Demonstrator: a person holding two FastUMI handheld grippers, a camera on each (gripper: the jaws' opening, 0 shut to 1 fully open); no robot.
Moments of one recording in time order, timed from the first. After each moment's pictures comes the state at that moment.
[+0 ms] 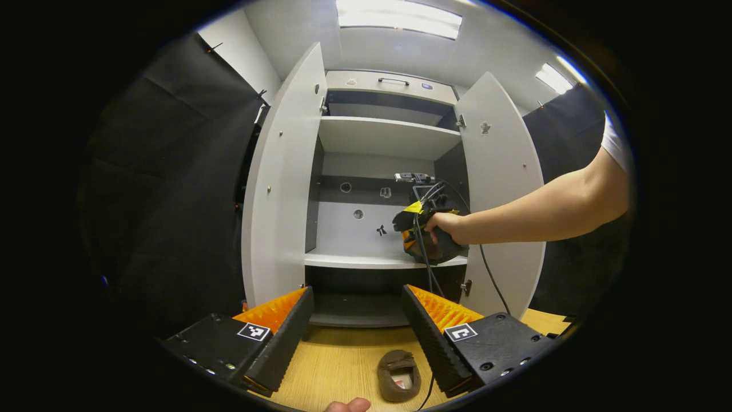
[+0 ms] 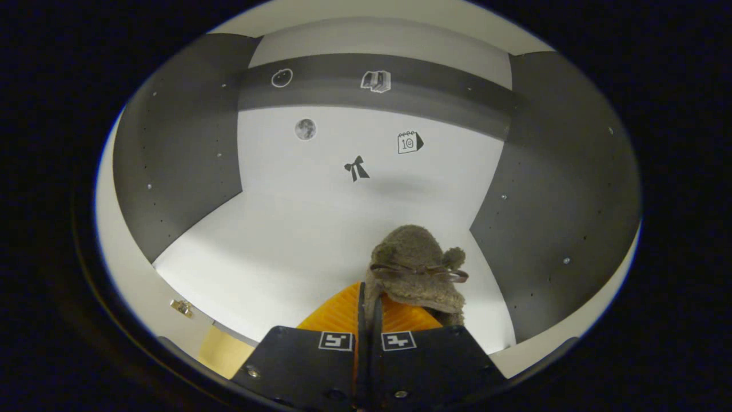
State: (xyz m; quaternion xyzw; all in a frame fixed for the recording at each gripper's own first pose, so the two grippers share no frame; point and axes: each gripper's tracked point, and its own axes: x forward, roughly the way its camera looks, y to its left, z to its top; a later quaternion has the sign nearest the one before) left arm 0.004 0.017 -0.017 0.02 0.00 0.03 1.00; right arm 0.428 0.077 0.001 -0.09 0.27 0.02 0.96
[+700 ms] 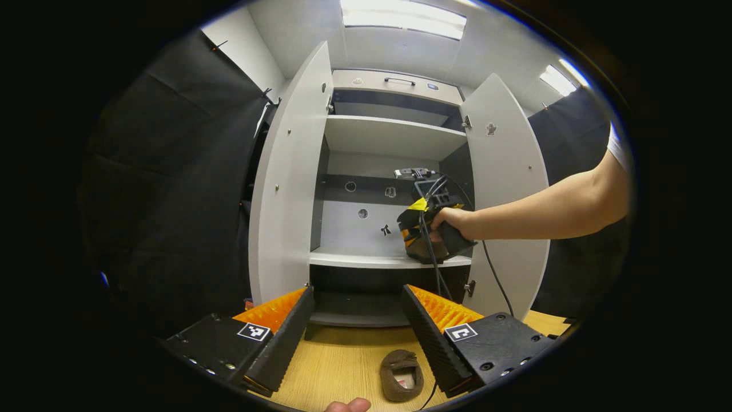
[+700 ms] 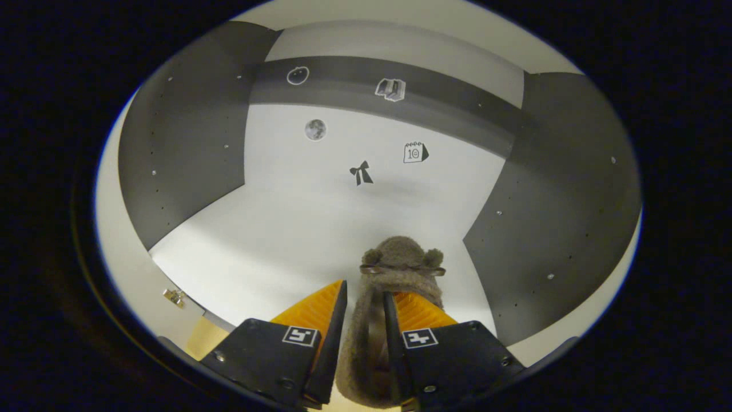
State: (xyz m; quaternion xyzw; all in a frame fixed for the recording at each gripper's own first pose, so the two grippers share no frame) left arm 0.004 0.020 -0.018 0.01 0.00 0.03 1.00; right arm 0.407 0.077 0.029 -0.14 0.26 0.02 0.96
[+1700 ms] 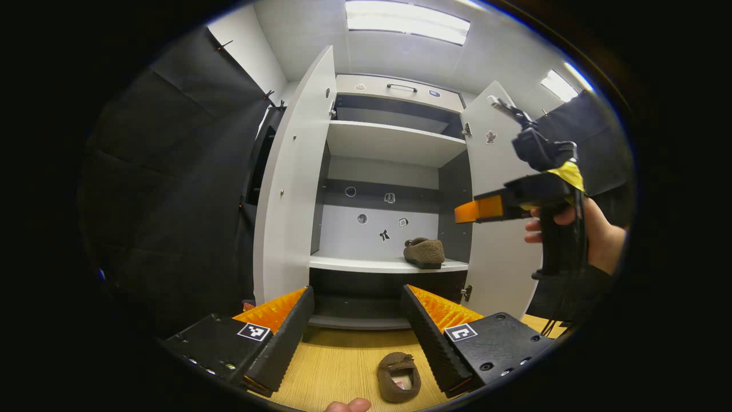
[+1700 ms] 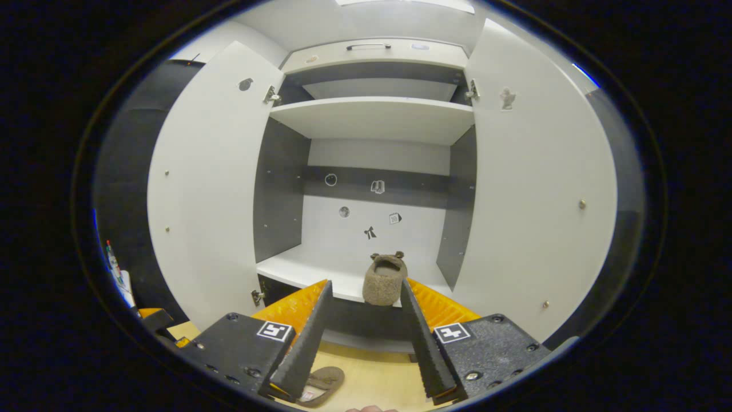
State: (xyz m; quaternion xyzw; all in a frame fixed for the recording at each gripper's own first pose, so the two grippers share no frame) left arm -0.004 0.024 -0.010 0.00 -0.01 0.03 1.00; right arm 0.143 0.060 0.091 -0.06 0.03 0.08 0.99
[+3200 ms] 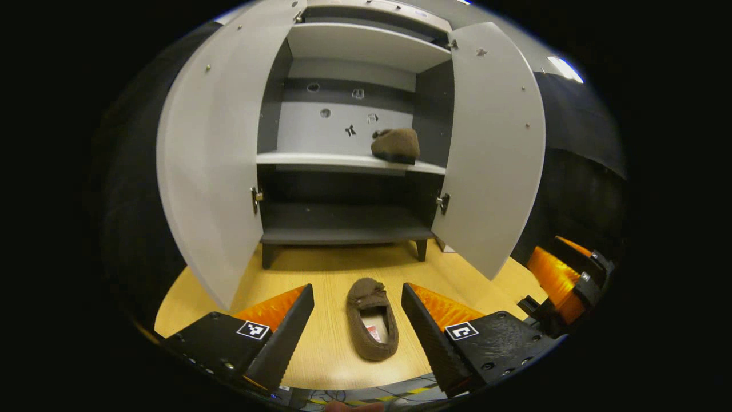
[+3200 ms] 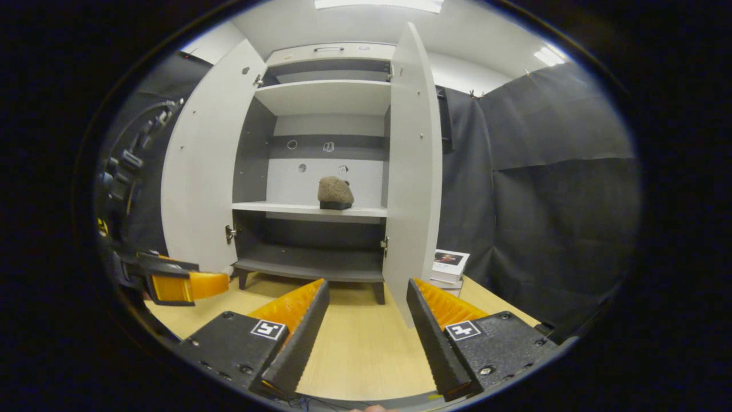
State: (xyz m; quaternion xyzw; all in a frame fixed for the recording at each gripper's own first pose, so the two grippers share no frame) left arm 0.016 -0.025 -0.169 -0.02 0.28 -0.07 0.96; right arm 0.006 -0.037 -0.074 -0.03 0.04 -0.05 1.00
